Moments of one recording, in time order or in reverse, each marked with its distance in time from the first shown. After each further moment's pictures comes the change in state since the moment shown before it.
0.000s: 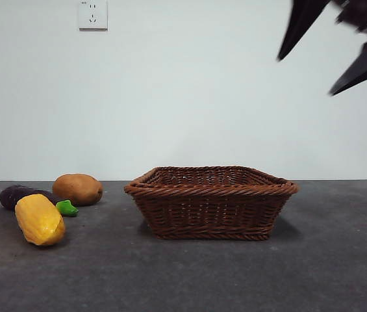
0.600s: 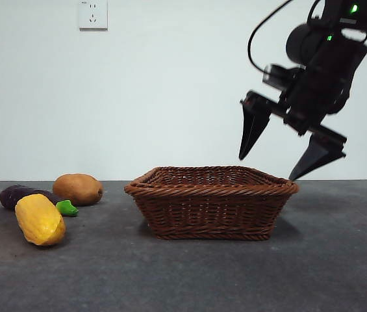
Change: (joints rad) left arm 0.000 0.023 0.000 0.002 -0.001 0.000; right arm 0.066 0.417 0.065 0.191 0.071 0.027
